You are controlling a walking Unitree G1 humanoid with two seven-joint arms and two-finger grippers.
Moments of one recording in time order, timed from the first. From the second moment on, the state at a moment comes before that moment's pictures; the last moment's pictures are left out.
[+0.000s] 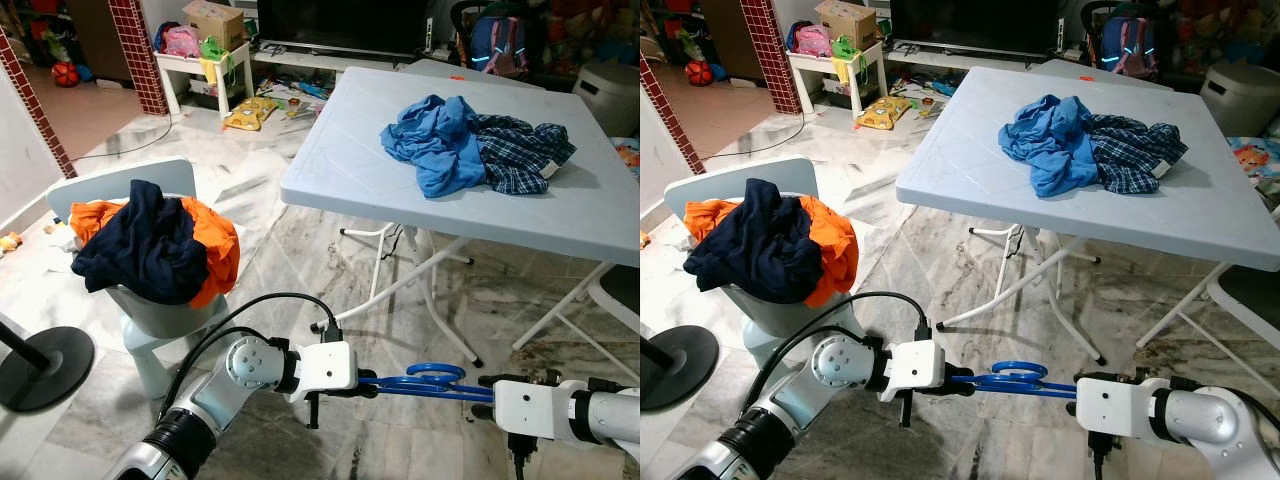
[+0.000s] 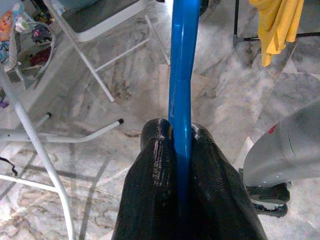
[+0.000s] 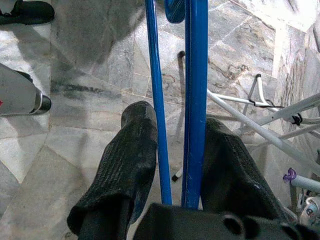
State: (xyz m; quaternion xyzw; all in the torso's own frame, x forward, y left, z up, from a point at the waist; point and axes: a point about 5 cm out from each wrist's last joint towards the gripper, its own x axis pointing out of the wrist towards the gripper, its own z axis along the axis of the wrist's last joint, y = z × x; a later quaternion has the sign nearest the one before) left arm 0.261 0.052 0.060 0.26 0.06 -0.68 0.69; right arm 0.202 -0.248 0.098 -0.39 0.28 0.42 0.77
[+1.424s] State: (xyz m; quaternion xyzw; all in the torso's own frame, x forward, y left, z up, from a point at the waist) left arm 0.273 0.043 0.083 0.23 -0.02 -0.64 0.73; right arm 0.197 -0.255 0.081 -0.40 0.32 0.41 0.75
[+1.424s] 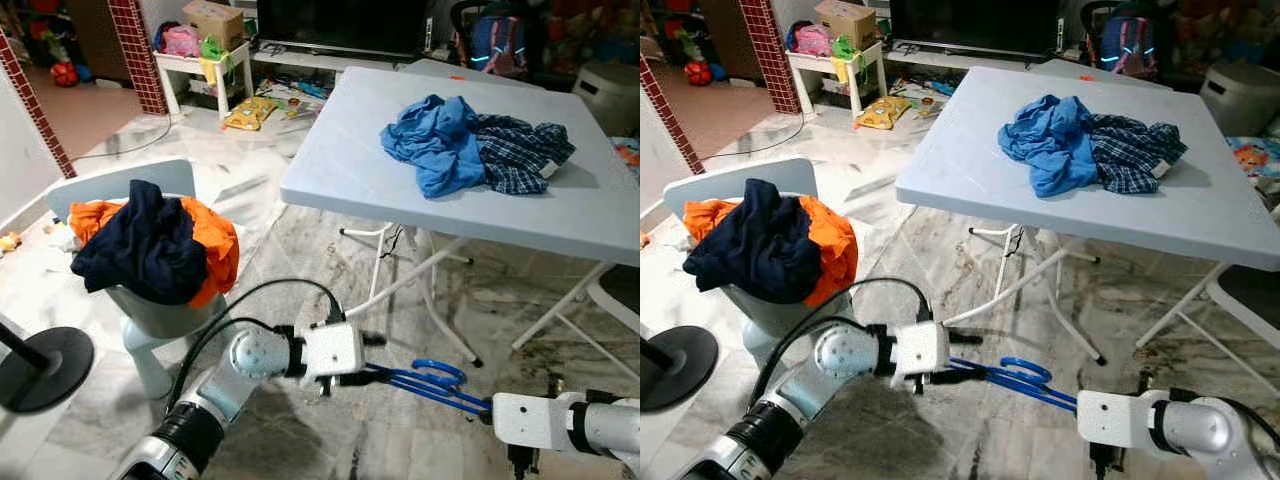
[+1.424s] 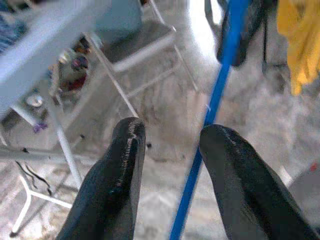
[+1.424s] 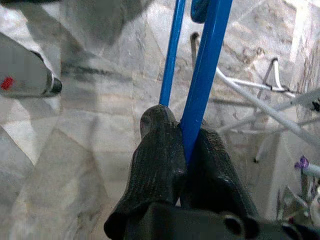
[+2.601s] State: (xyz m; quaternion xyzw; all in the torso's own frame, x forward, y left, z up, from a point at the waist) left arm 0.295 0.092 0.066 0.03 0.08 -0.22 0.97; right arm 0.170 -0.234 0.047 0.04 0.27 -0.13 0.95
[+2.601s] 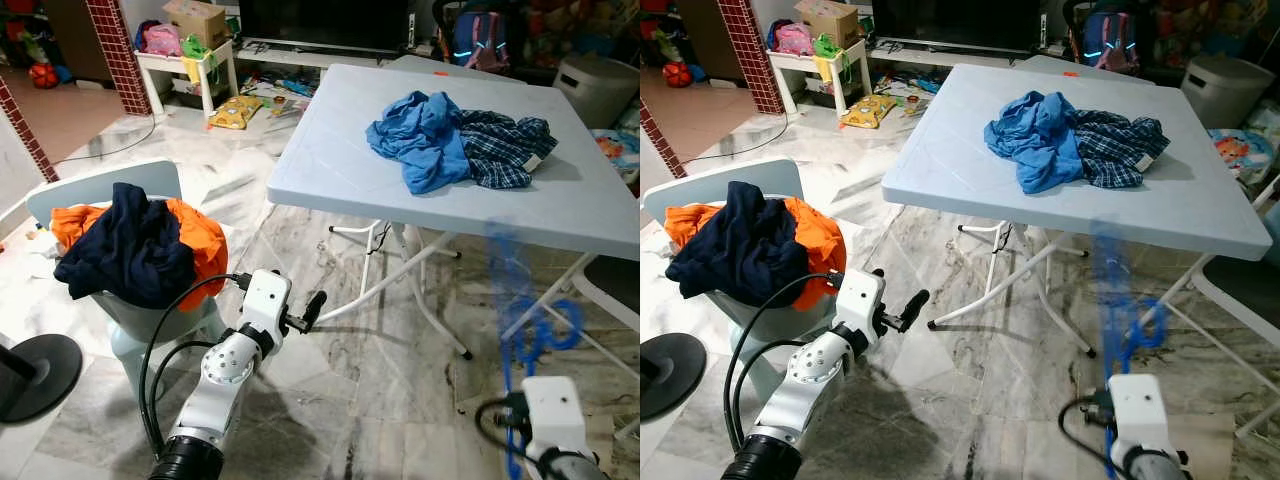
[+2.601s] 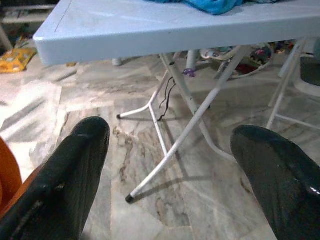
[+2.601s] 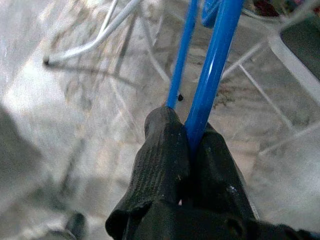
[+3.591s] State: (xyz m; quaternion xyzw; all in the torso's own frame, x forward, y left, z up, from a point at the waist) left arm 0.300 0.082 0.081 -0.02 0.11 -0.26 0.96; right arm 0.177 -0.226 0.057 0.09 0.25 -0.21 0.94
